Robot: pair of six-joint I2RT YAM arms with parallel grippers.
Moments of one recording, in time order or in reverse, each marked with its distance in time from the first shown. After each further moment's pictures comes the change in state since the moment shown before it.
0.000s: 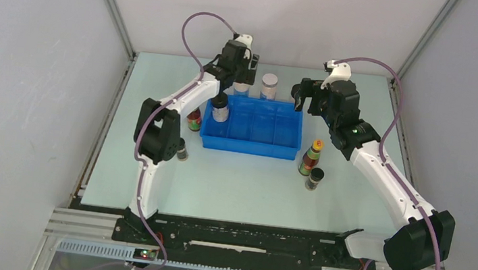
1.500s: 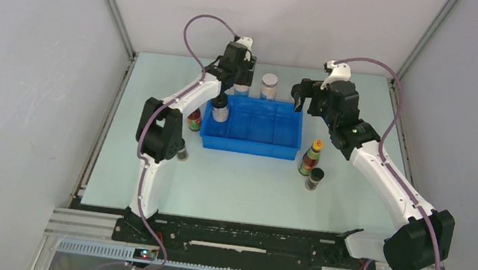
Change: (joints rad) left arm 0.002 0.034 0.012 -0.002 0.010 -0.006; right arm 0.000 0.003 0.000 -0.009 0.001 0.011
